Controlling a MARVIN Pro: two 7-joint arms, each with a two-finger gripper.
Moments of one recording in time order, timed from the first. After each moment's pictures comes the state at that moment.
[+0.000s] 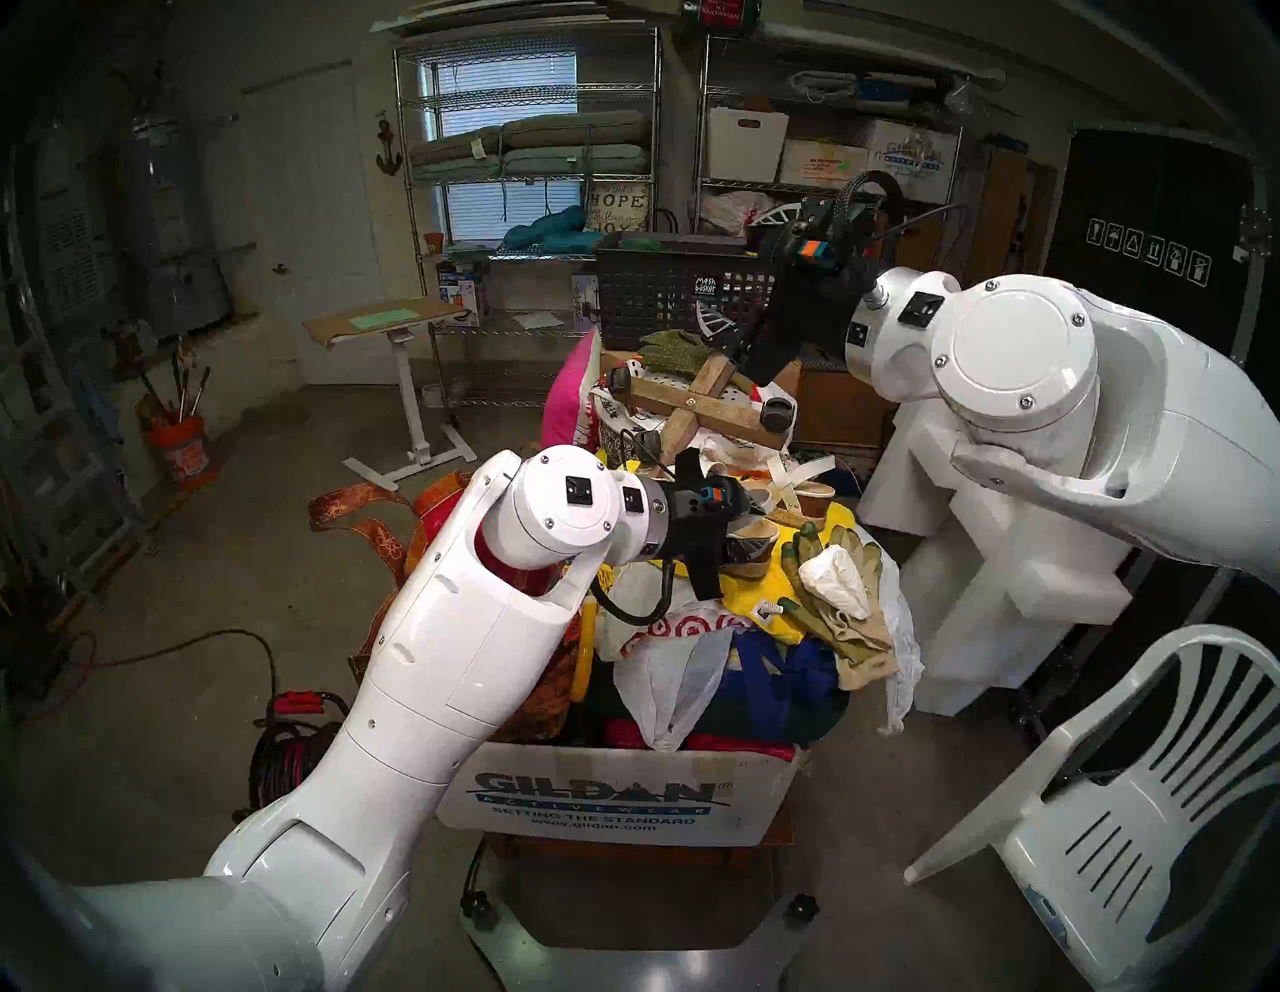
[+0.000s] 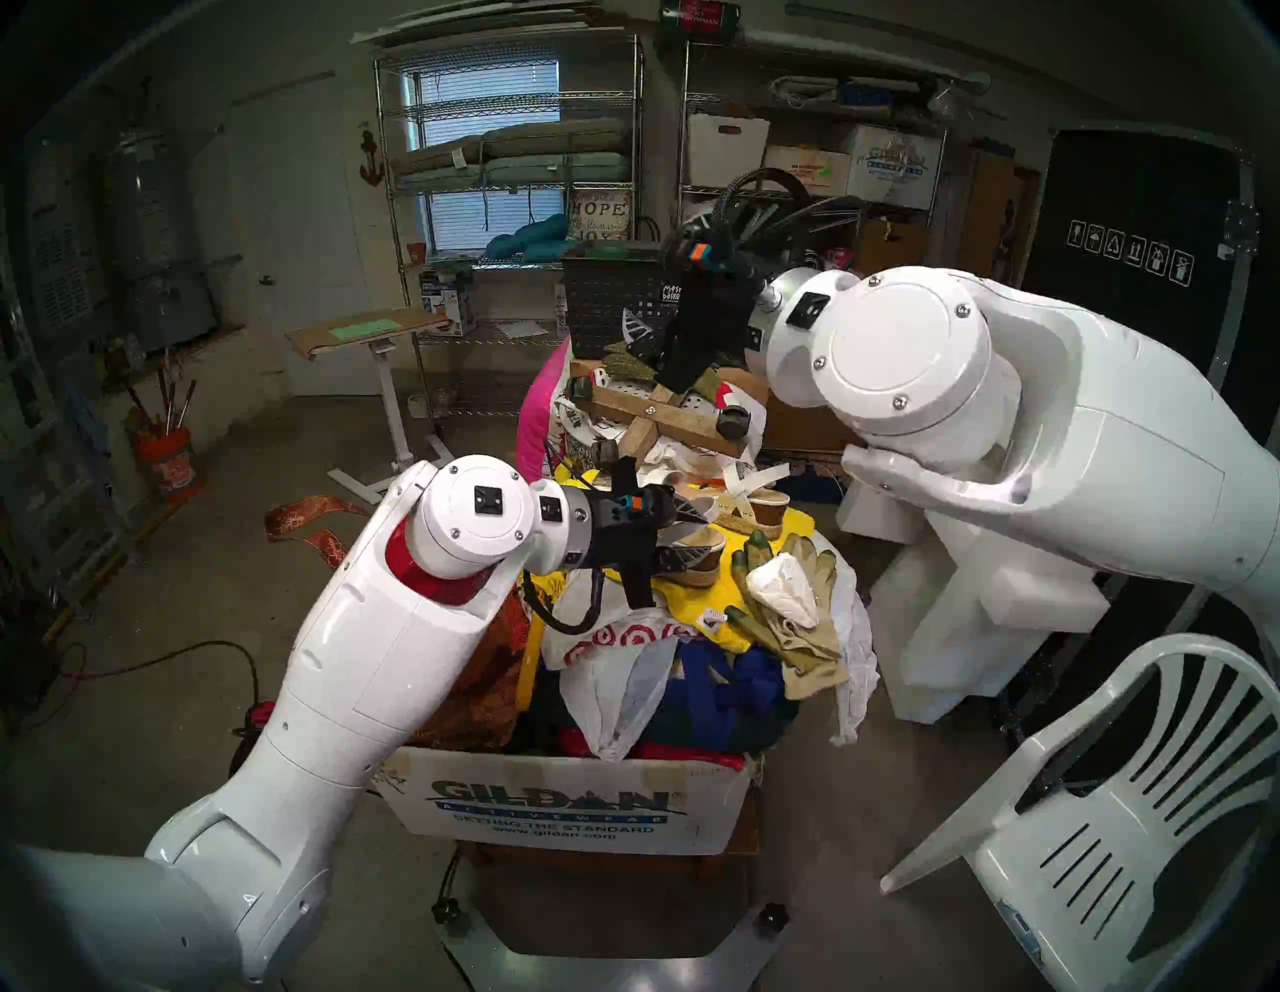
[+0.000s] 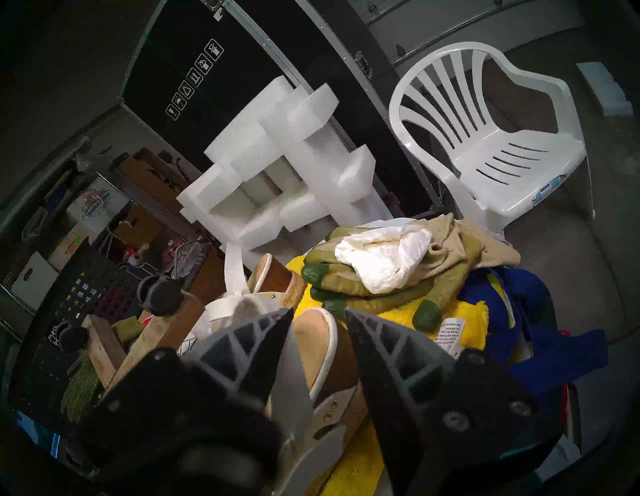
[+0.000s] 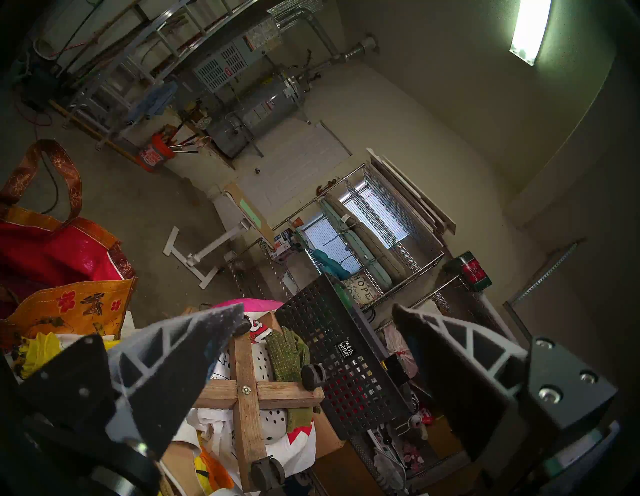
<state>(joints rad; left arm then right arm) 1.11 -1.41 -1.12 -1.73 0.49 0.24 -0.99 0.05 -0.49 0.08 -2.16 0.71 0.49 -0.31</state>
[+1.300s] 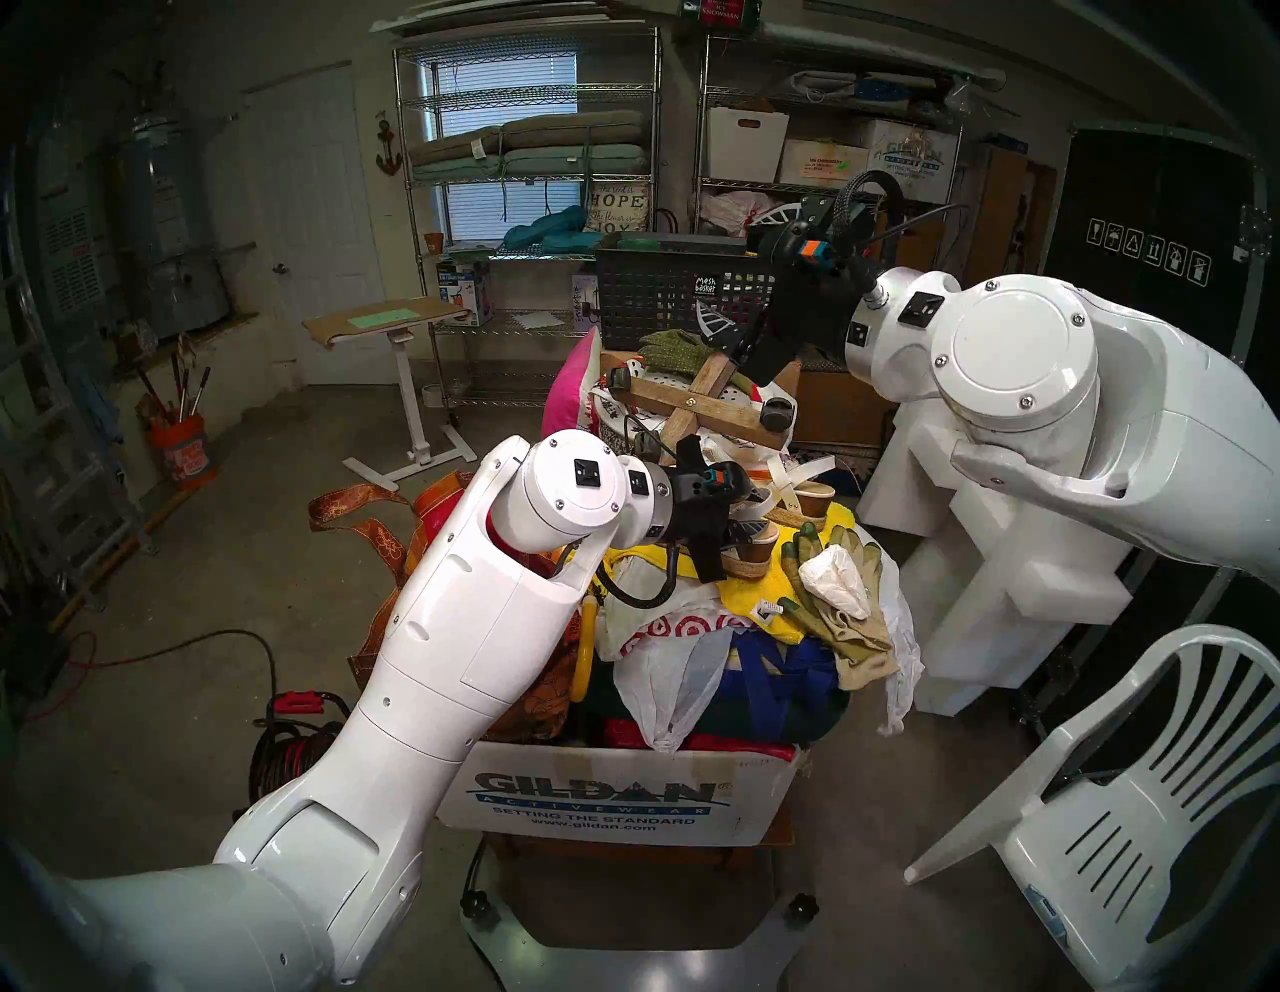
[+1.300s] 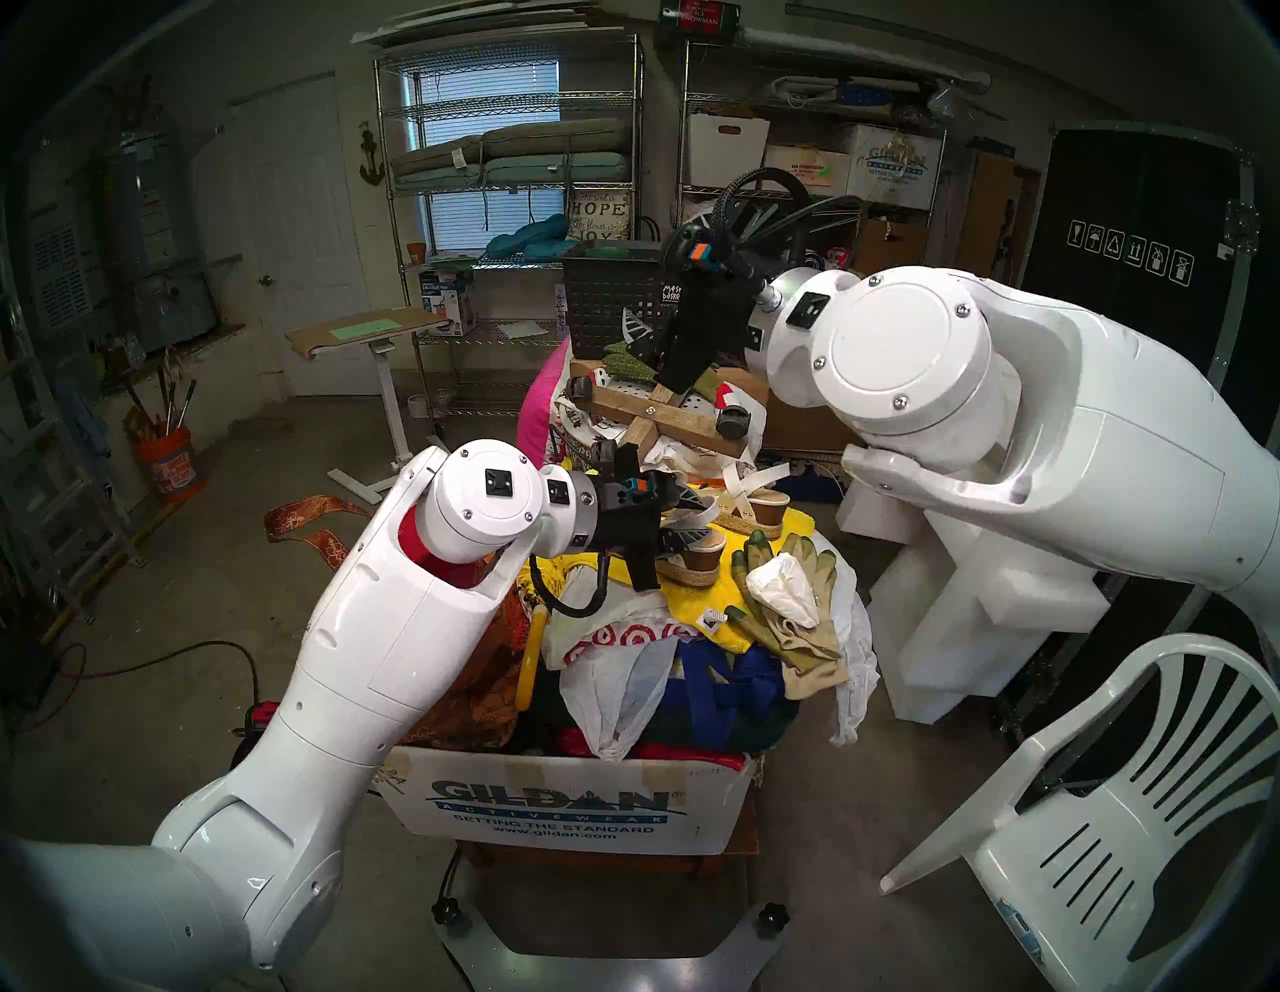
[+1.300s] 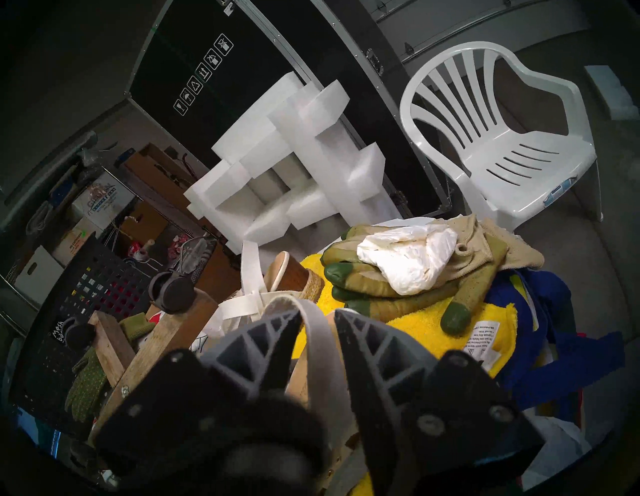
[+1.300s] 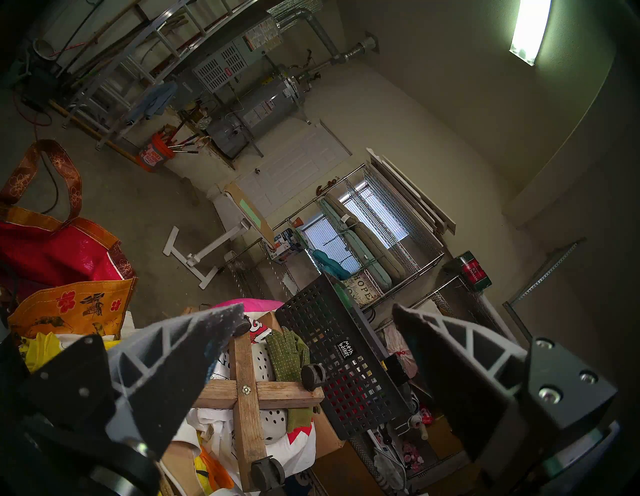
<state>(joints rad) 1.06 -1.44 -1.12 -1.68 0.50 0.25 -0.99 0.05 -0.49 0.08 -2.16 0.71 0.49 -0.31</state>
